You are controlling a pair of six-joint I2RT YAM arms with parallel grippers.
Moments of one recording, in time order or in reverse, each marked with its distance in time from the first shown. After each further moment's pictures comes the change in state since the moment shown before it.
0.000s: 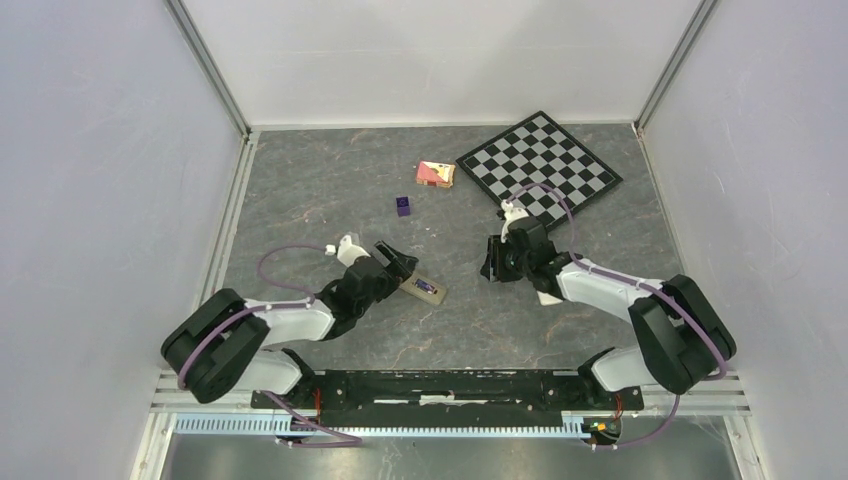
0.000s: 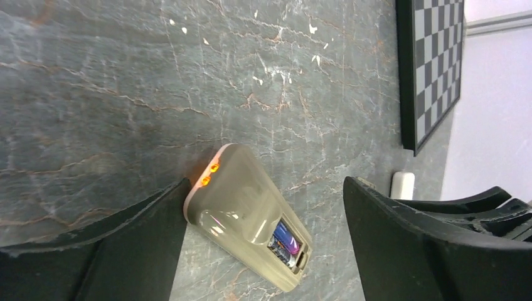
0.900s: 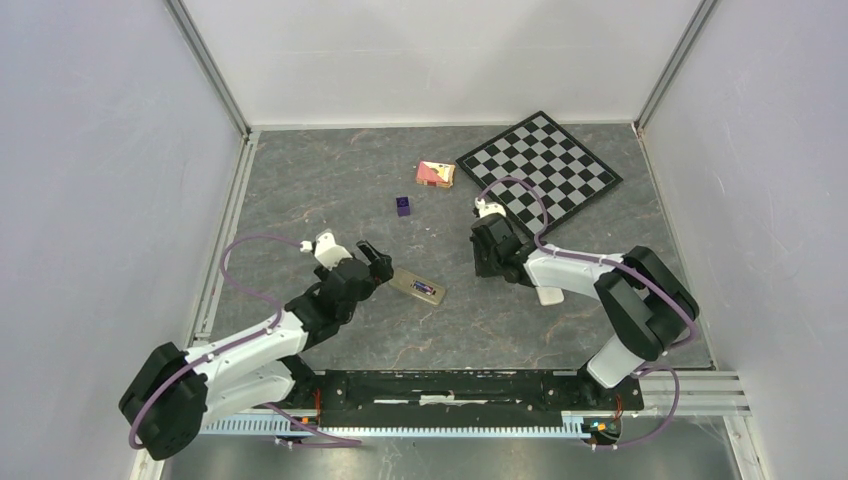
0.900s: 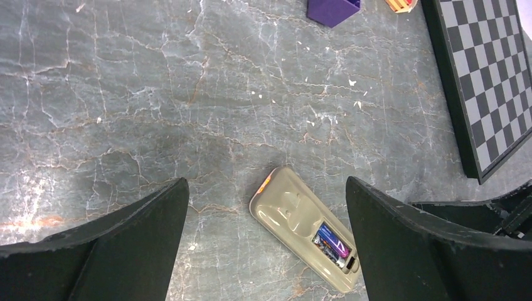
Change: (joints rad) left arm -0.014 -0.389 0.044 -0.499 -0.263 0.193; right arm 0.145 0.212 0.193 -0.097 0.283 0.036
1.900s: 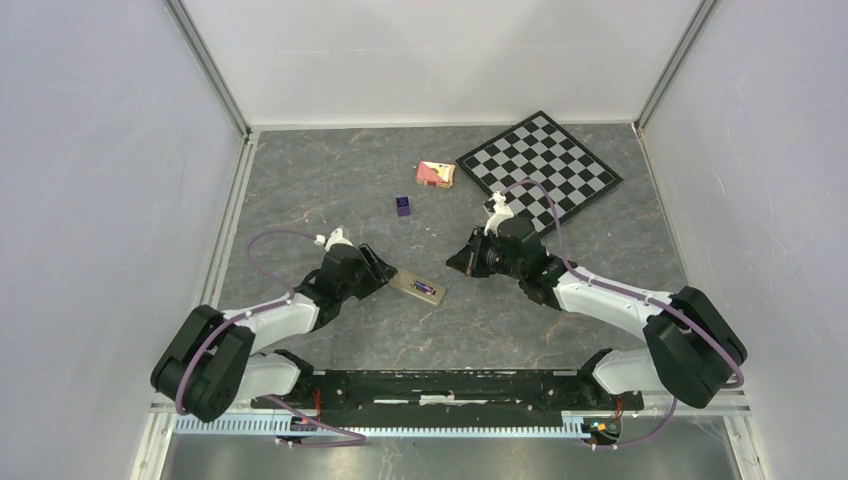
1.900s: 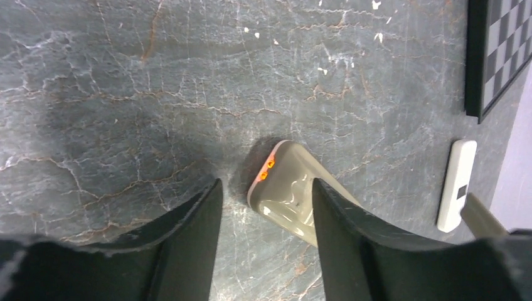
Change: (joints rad) left arm 0.243 0.245 -0.014 0.192 0.534 0.048; right arm 0.008 -0.275 -0.167 0.302 -0.378 0.283
